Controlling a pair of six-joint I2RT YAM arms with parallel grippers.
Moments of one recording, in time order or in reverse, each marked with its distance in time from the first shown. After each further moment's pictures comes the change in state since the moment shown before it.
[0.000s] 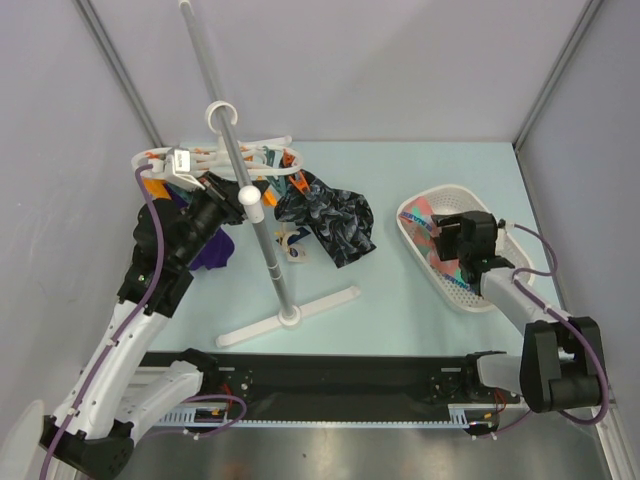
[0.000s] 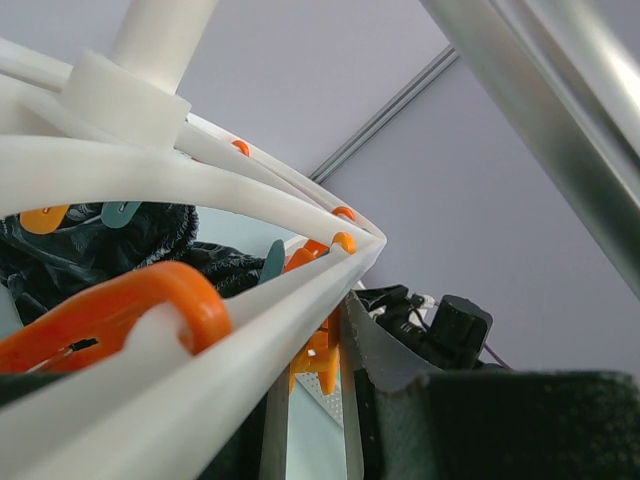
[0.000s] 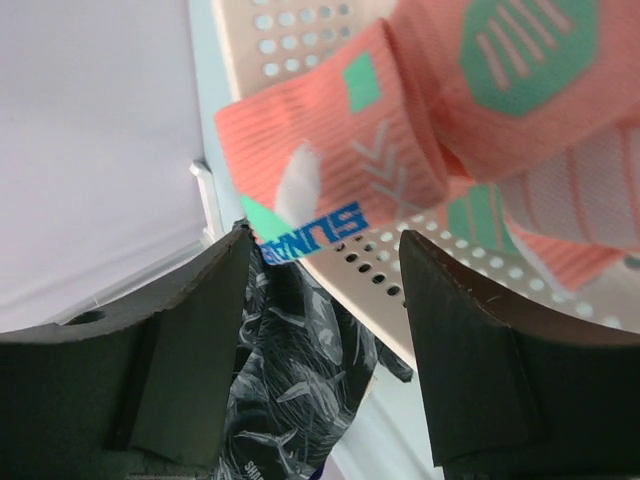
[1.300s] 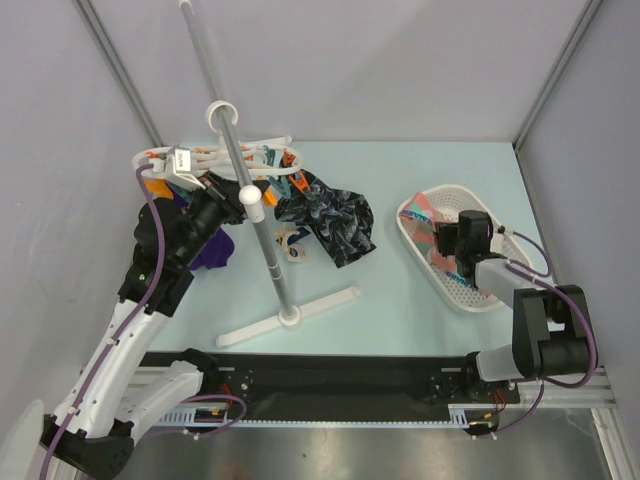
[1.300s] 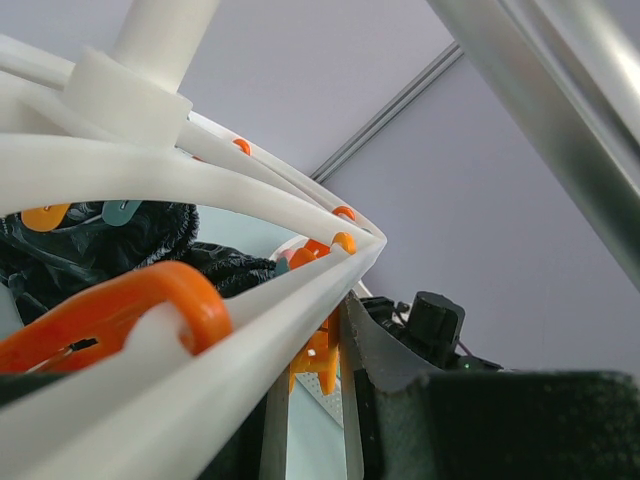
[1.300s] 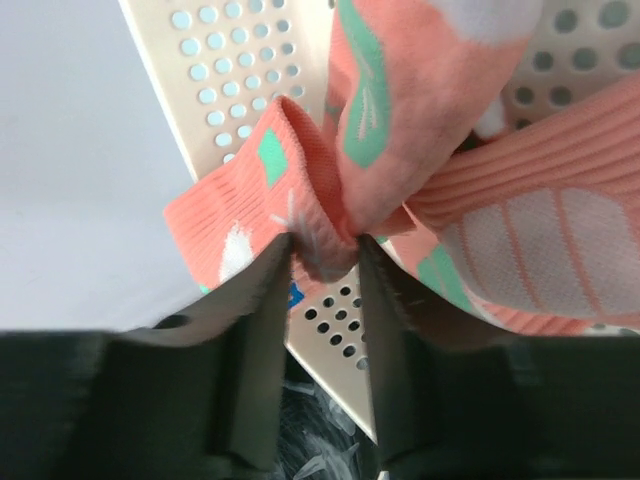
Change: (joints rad) left arm 0.000 0.005 0.000 0.002 -0.001 0.000; right arm -0.013 0.157 -0.005 0.074 0.078 0.144
